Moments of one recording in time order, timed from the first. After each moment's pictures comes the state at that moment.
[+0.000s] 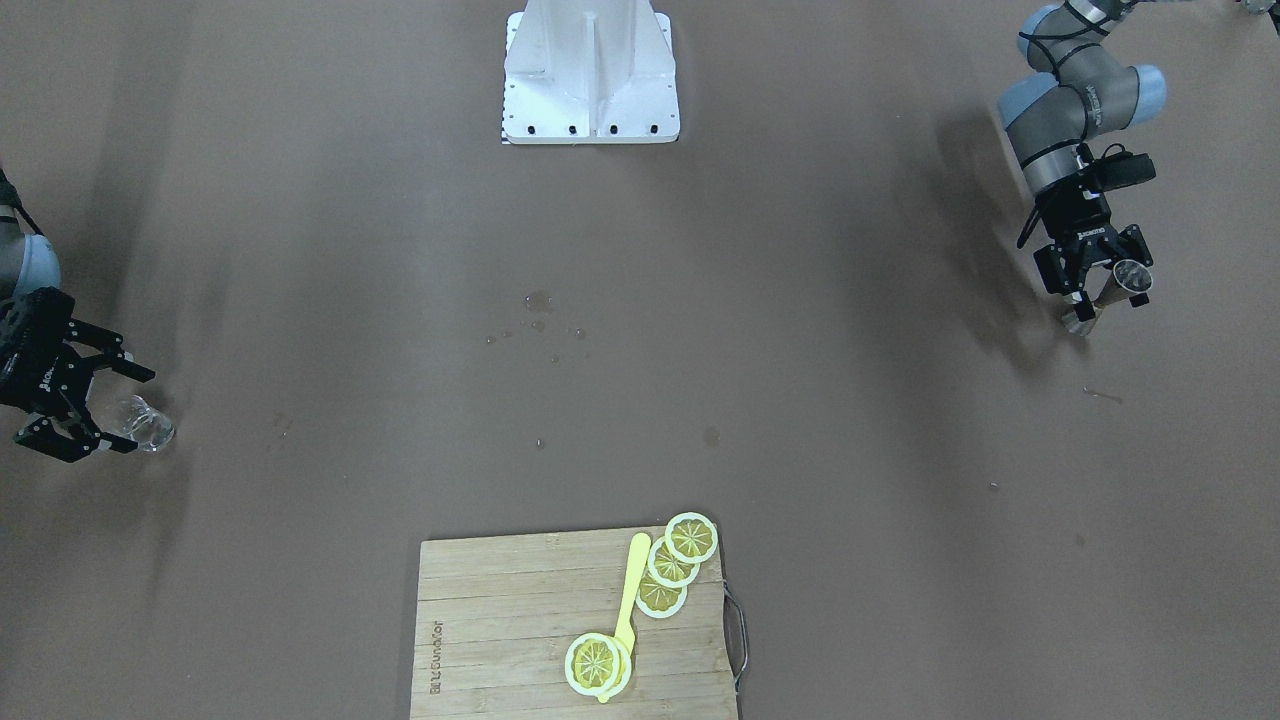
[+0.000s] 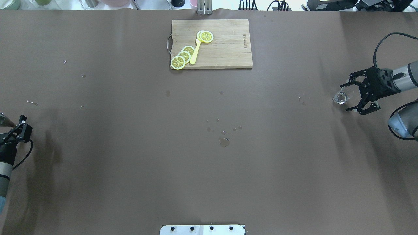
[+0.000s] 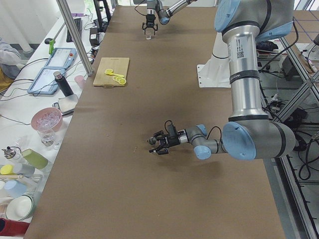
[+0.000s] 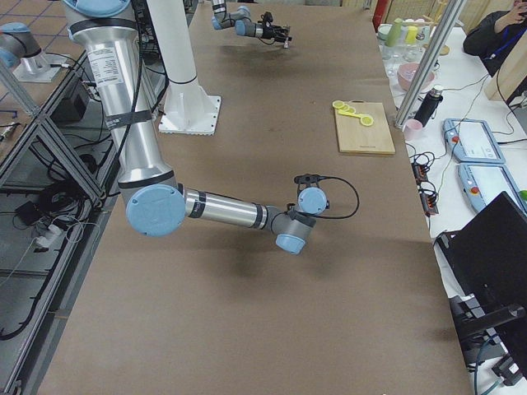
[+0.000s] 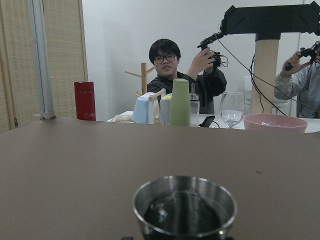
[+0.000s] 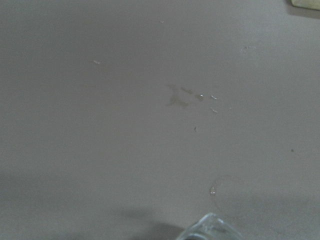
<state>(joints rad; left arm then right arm) -0.25 -1.30 -1.48 -2.54 -0.39 -1.75 1.09 -1.33 1.07 -0.25 2.52 -0.59</state>
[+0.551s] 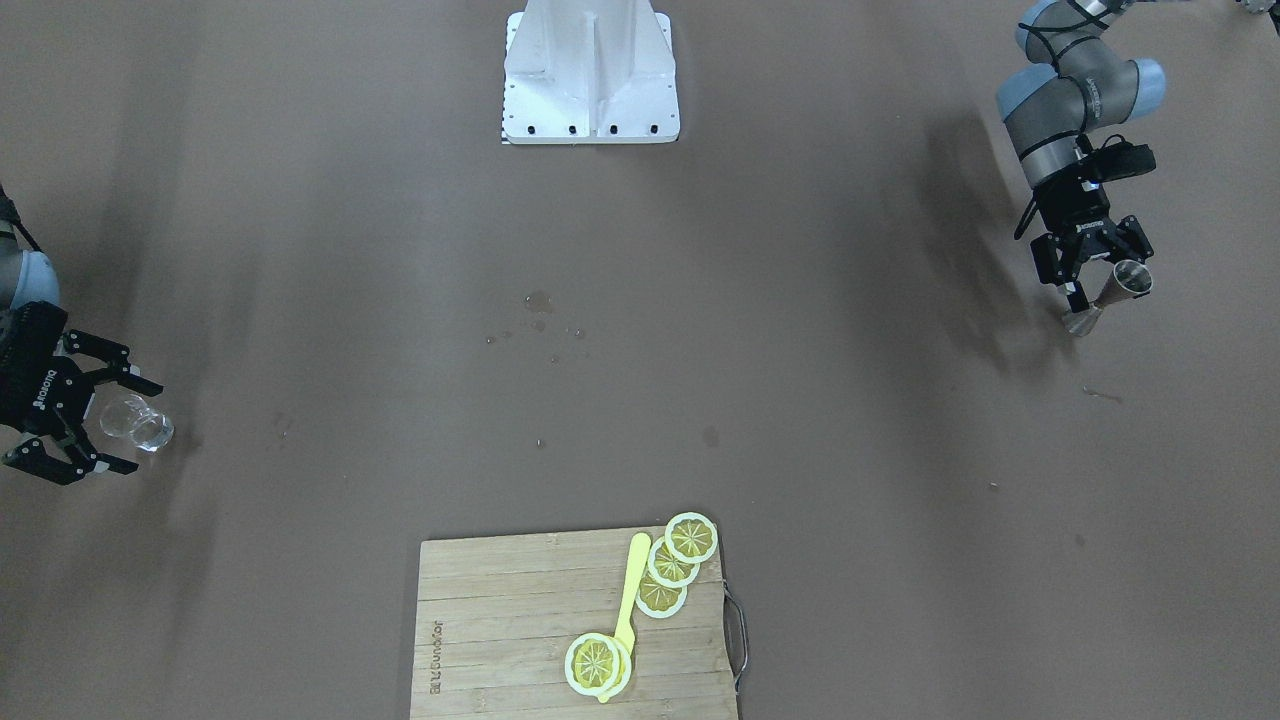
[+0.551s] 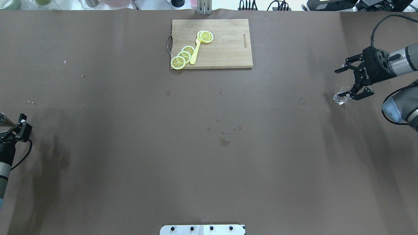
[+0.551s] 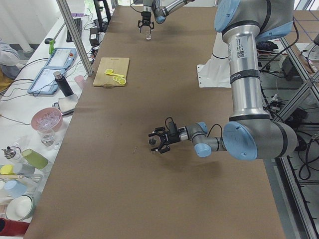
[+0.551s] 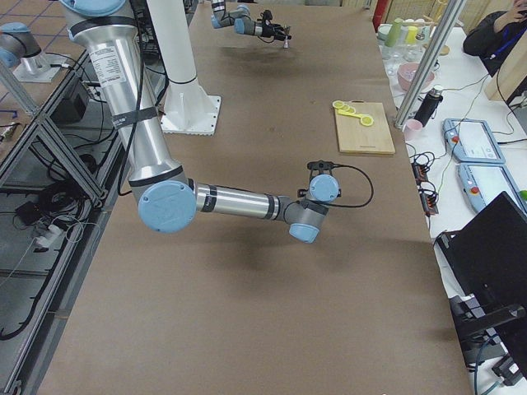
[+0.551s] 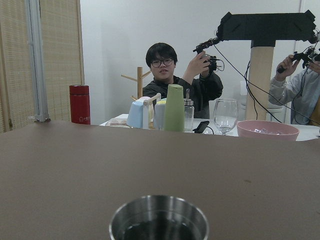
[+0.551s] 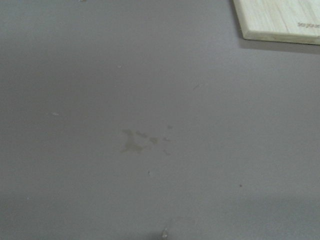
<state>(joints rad) -0.24 -1.27 -1.55 -2.54 -0.38 -1.74 1.13 -1.25 1.08 -0.25 2.53 -0.41</state>
